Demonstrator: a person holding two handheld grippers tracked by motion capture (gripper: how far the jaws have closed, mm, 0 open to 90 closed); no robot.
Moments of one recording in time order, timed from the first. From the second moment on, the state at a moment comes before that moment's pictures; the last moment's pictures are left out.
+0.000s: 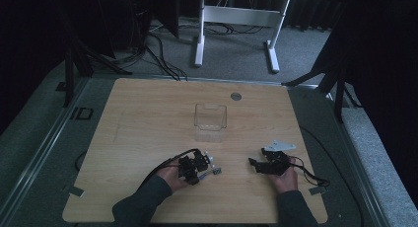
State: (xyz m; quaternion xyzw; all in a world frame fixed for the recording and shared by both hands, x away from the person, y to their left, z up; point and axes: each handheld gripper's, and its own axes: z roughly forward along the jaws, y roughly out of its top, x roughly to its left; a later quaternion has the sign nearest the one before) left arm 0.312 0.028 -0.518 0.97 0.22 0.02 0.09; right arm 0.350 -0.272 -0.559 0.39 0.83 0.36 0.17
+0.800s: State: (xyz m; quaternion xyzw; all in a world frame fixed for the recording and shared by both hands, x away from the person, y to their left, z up) left arm 0.319 0.044 -0.498 0.96 0.25 0.02 0.12; right arm 0.350 -0.272 -0.559 0.39 0.83 0.36 0.17
